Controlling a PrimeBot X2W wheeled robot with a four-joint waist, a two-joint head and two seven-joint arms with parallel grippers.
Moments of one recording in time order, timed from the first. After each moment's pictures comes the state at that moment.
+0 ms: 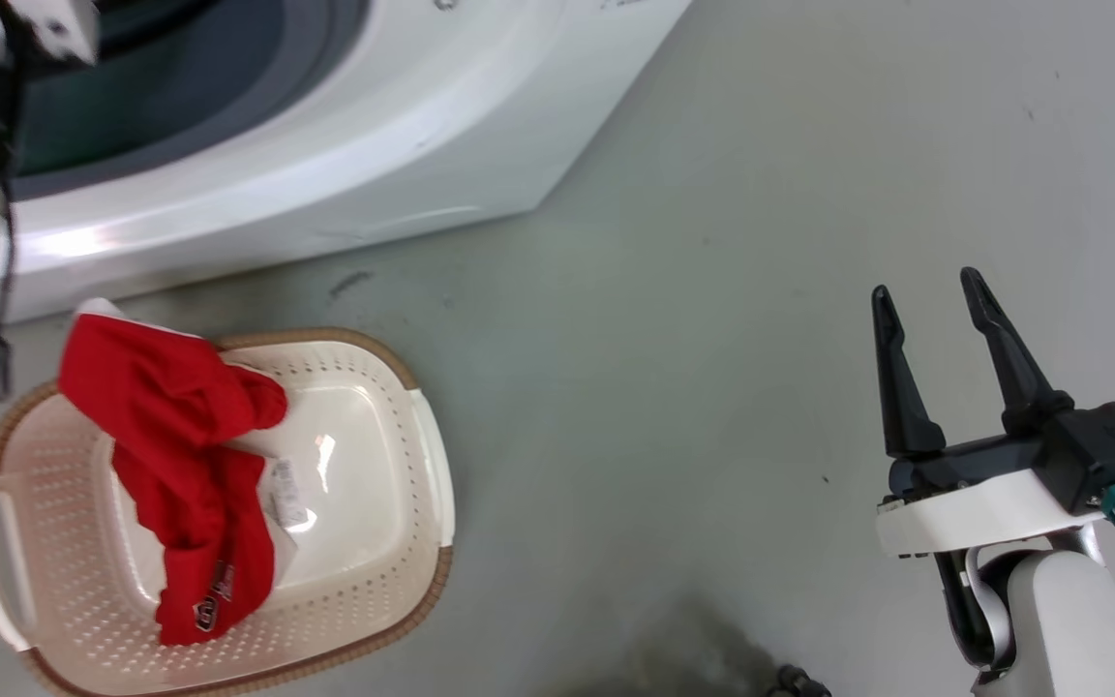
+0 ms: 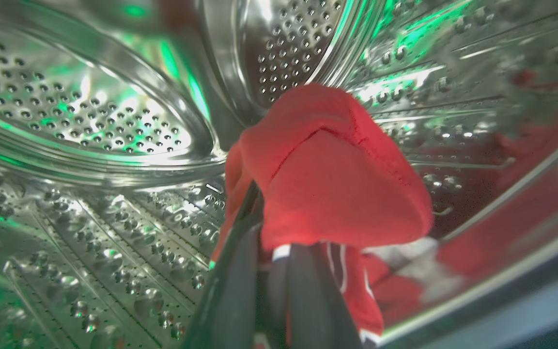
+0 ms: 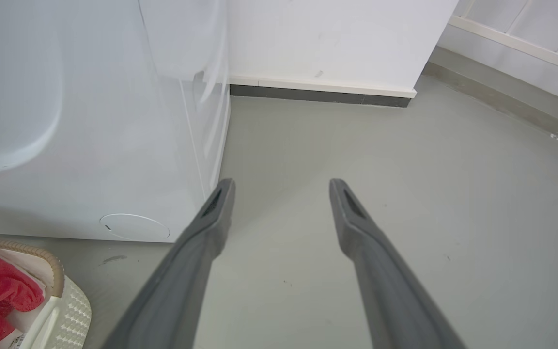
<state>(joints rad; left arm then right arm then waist) -1.37 0.50 -0.65 1.03 -0.54 -0.03 -0.19 -0.22 -0.05 0.04 0.06 0.04 0.13 -0.26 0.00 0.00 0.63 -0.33</state>
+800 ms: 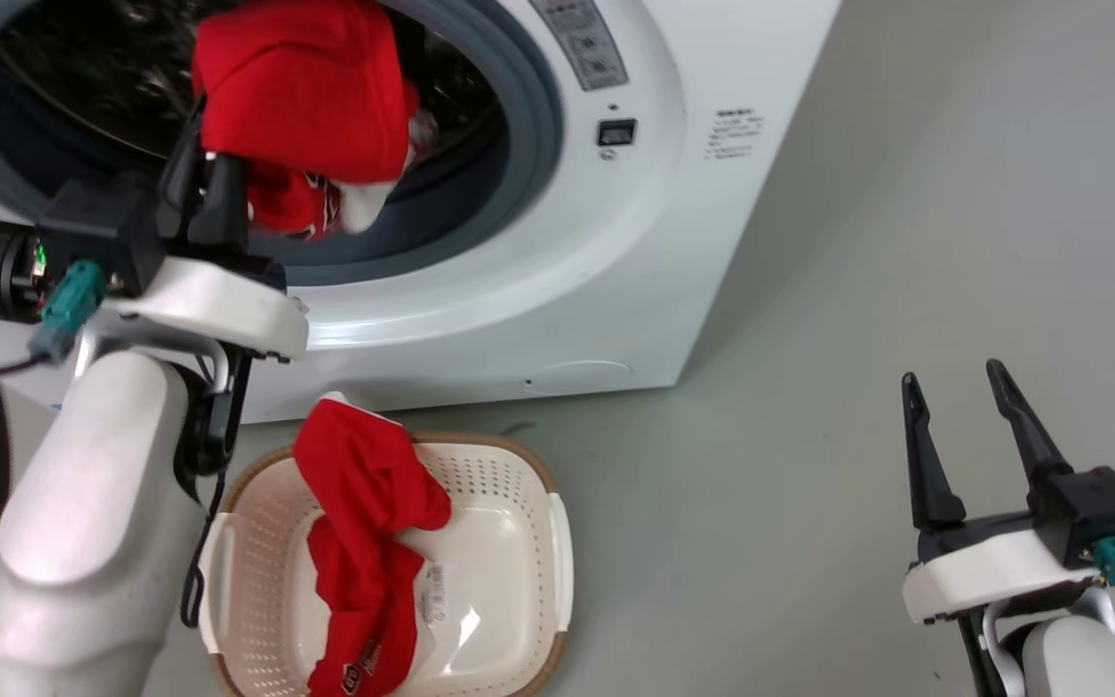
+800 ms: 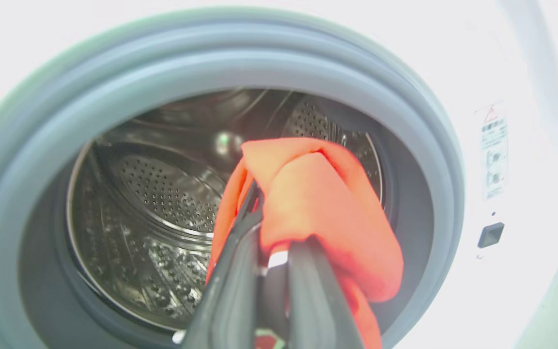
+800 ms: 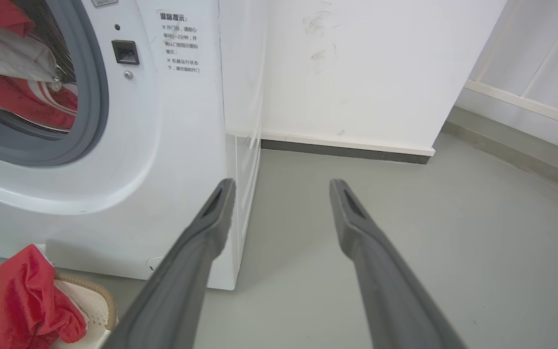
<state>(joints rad) -0.67 0.42 -0.35 0.32 -0.41 0.08 -0.26 -0.13 -0.05 -0.04 0.14 -0.05 0.13 -0.26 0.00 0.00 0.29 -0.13</state>
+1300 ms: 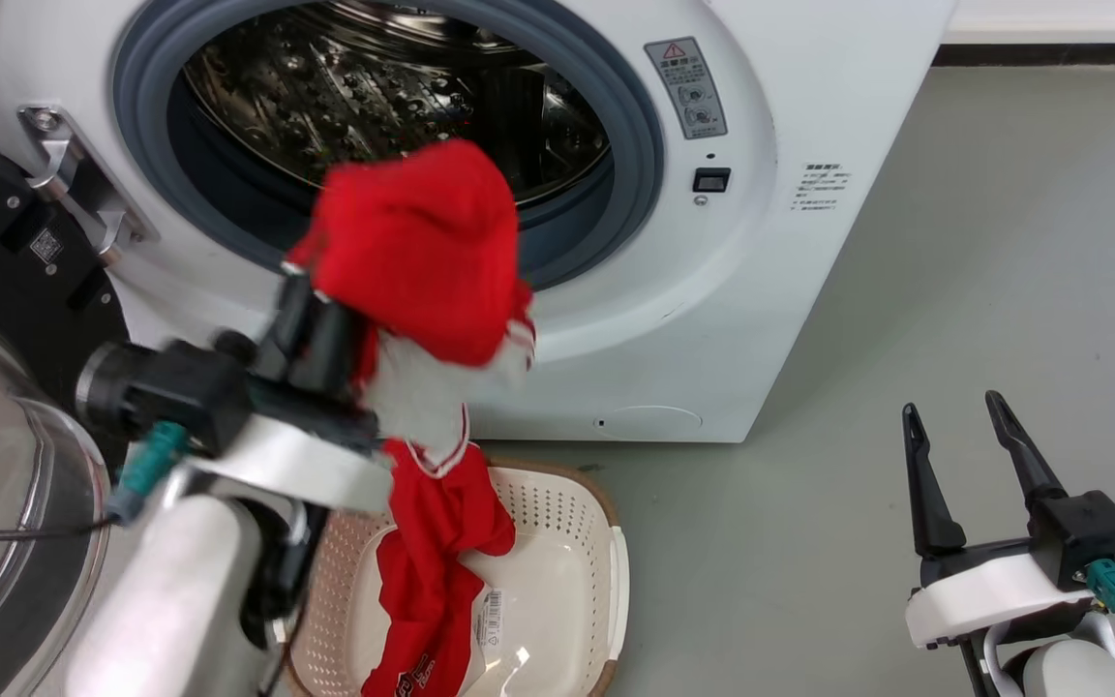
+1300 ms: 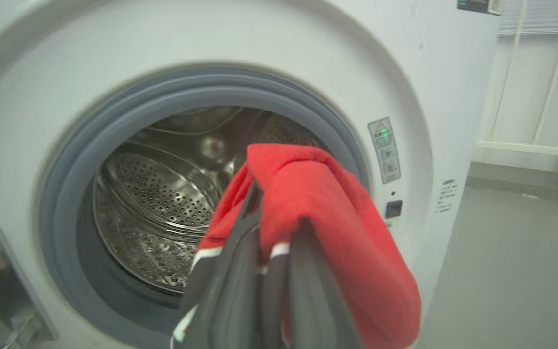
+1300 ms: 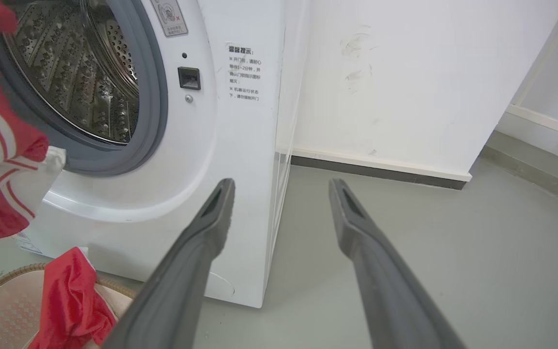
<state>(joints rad) -0.40 0.37 -0.34 0.04 -0.41 0.01 -0.24 -0.09 -0.05 -0.05 0.15 -0.07 0.13 -0.26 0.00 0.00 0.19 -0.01</state>
